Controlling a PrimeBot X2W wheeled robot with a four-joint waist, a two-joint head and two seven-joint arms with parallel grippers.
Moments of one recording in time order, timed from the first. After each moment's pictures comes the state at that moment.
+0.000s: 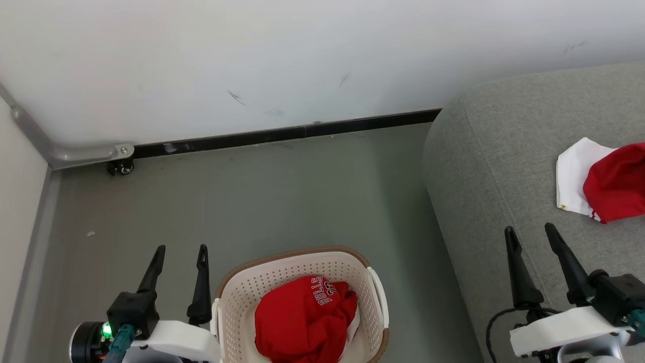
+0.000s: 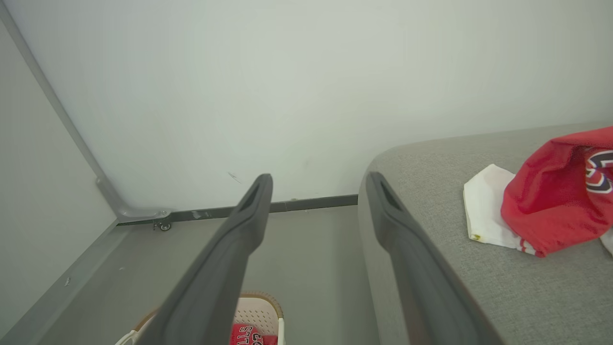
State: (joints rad) left arm -0.08 0.09 -0.14 0.29 -0.18 0.09 -0.26; right arm 0.02 -0.04 -0.07 0.10 0.16 0.13 -0.09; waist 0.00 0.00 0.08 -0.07
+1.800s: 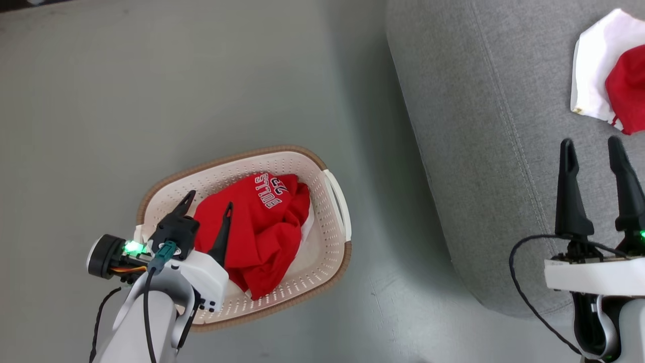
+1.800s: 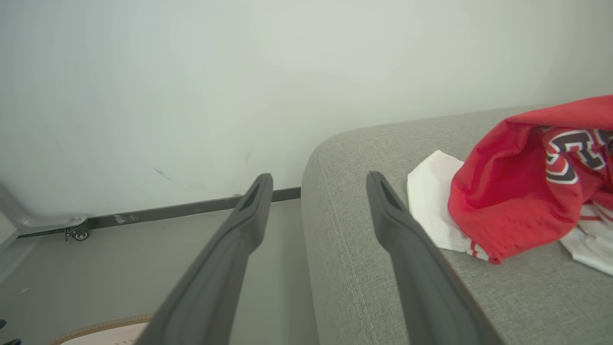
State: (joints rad) left arm -0.43 0.16 -0.28 0.62 -0.04 -0.01 -0.19; right arm -0.11 -0.04 -0.16 -0.06 0.19 0.13 -0.13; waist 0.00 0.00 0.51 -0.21
